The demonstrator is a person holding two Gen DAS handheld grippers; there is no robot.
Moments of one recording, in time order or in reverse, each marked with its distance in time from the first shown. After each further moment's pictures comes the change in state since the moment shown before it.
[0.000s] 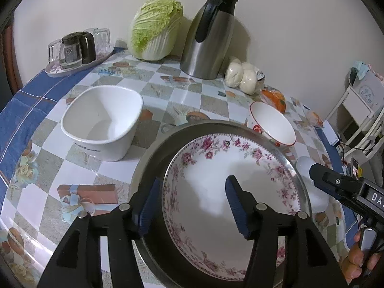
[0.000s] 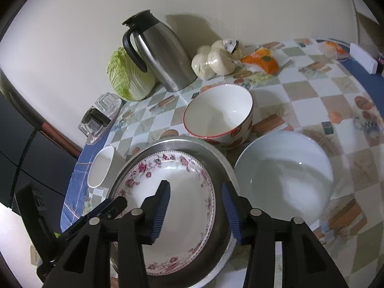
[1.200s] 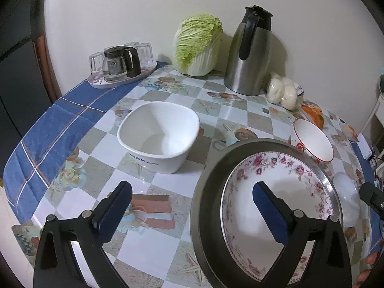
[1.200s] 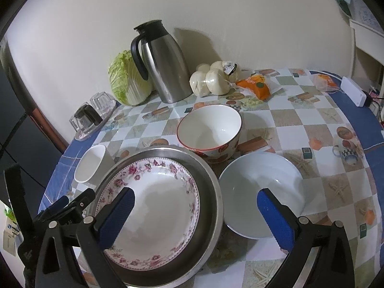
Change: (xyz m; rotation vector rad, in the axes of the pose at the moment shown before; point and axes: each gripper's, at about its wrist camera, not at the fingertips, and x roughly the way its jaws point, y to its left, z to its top) left arm -0.015 0.021 0.006 -0.028 -0.077 0.260; right arm -0.020 0.011 -0.005 -0.129 -0.090 -0.106
